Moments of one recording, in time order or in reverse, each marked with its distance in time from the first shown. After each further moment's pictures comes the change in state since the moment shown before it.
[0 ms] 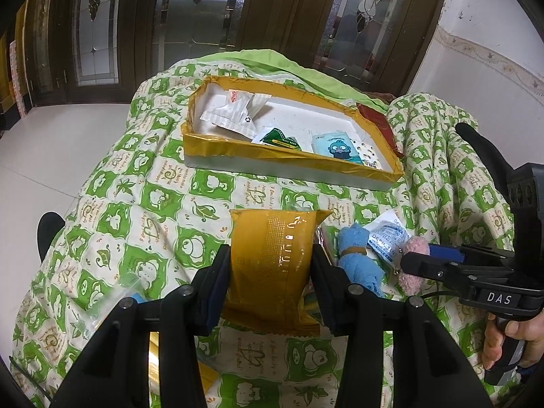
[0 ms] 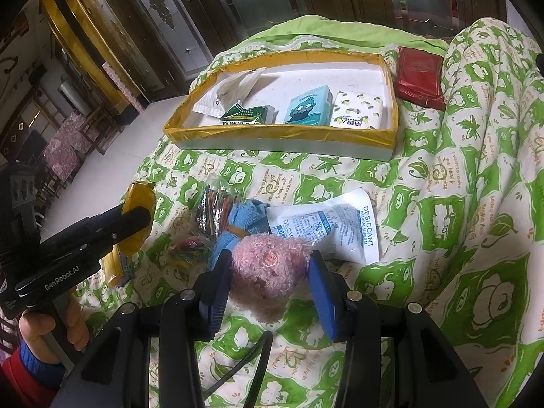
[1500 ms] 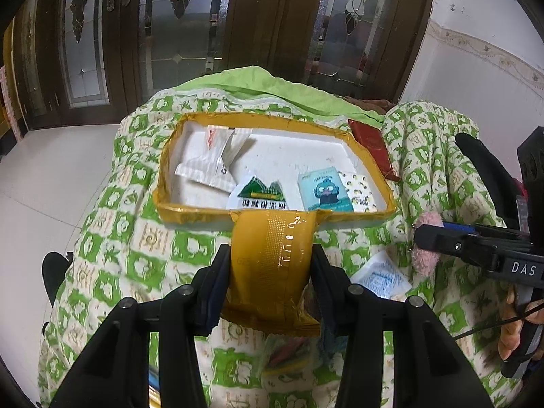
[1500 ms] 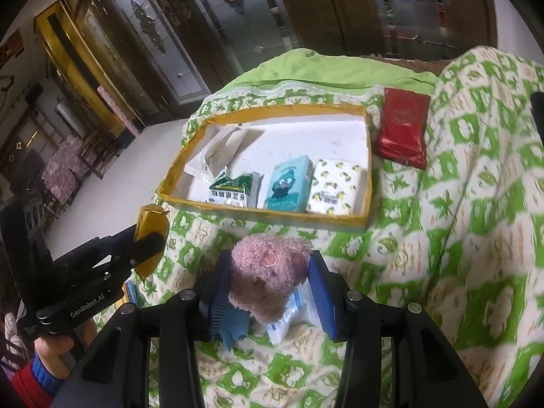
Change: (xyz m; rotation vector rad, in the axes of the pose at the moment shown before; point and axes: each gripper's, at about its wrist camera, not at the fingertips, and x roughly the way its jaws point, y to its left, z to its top) left arm 0.010 -0.029 0.064 0.068 -0.008 0.017; right arm -0.032 -0.013 0.067 0.035 -0.069 -0.009
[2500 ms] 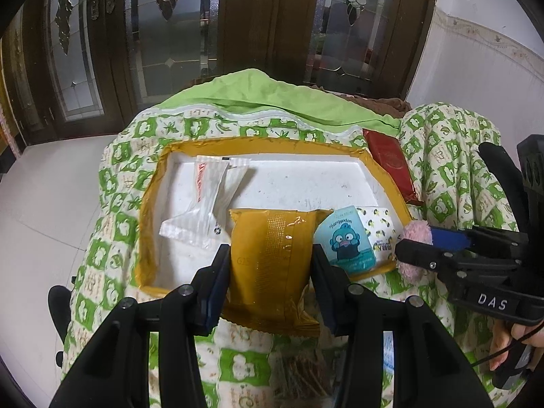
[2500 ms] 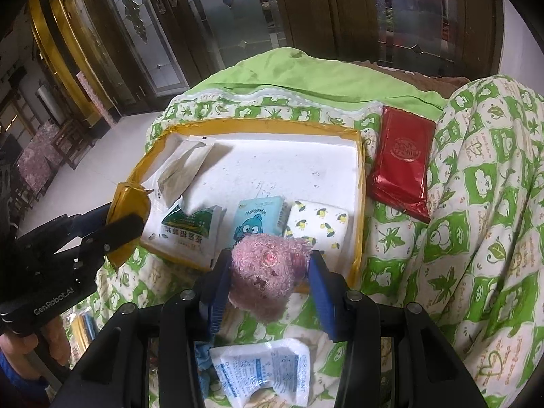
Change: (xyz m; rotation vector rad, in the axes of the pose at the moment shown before) left arm 0.055 -0.006 0.063 0.054 0.034 0.033; right arm 0.055 -0.017 0.053 -0.046 0.021 -0.128
